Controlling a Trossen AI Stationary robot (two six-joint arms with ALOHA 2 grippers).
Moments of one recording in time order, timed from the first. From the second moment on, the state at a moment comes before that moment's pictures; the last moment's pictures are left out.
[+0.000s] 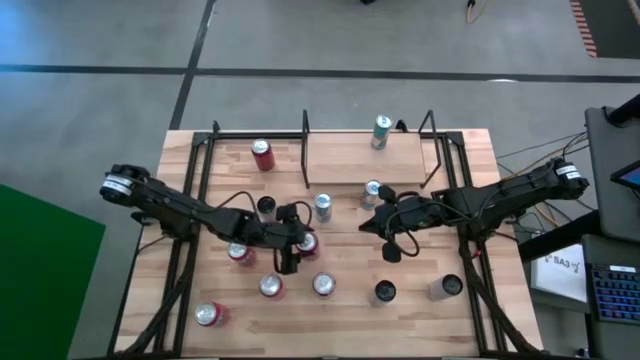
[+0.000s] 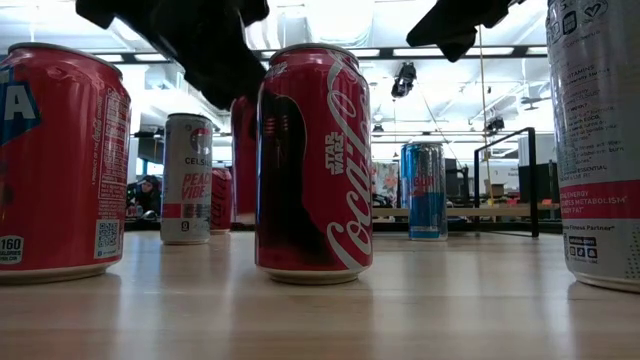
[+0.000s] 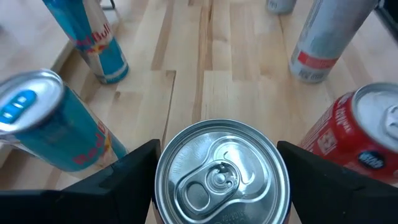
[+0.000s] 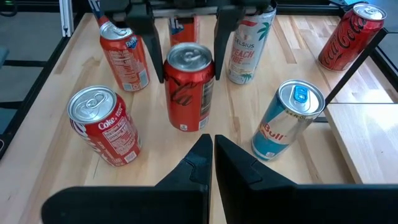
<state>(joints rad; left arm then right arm) -0.26 1.46 0.84 0.00 -0.28 -0.17 0.21 1.20 0.91 -0.27 0.15 0.11</state>
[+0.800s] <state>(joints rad) -0.24 1.33 0.98 -0.05 -0.28 0.05 0.20 1.26 0.91 -0.23 0.16 0.05</state>
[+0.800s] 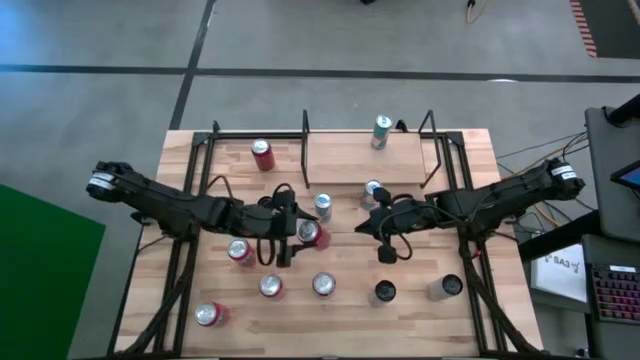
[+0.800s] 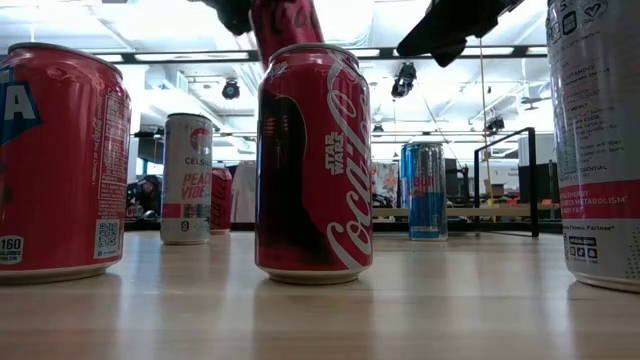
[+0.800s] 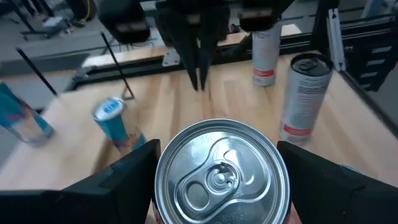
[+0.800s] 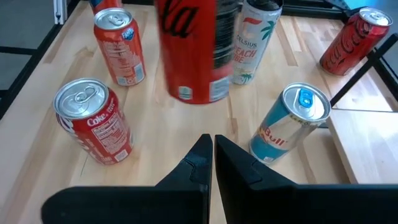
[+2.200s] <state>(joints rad) 0.23 1.49 1.40 -0.27 -0.04 0.26 0.06 1.16 0.91 -0.24 0.16 -0.08</state>
